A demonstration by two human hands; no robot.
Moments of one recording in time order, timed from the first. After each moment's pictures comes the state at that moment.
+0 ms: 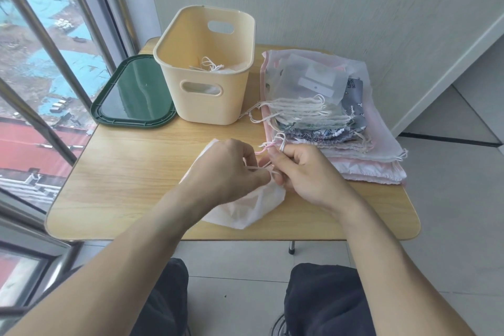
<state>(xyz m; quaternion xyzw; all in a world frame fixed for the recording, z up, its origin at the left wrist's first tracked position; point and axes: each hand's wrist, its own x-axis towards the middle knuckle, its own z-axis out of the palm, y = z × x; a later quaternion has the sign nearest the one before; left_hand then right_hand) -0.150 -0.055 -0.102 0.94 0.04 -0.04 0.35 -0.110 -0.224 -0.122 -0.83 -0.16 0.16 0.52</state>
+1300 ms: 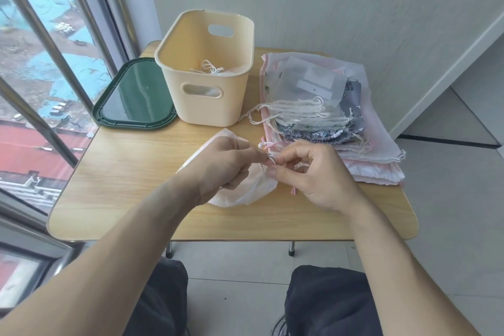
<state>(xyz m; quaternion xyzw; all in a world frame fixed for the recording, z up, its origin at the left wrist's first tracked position) -0.143 -0.043 -0.103 0.72 0.04 -0.16 0.68 -0.114 -0.238 -0.118 -0.81 -0.19 0.10 0.55</state>
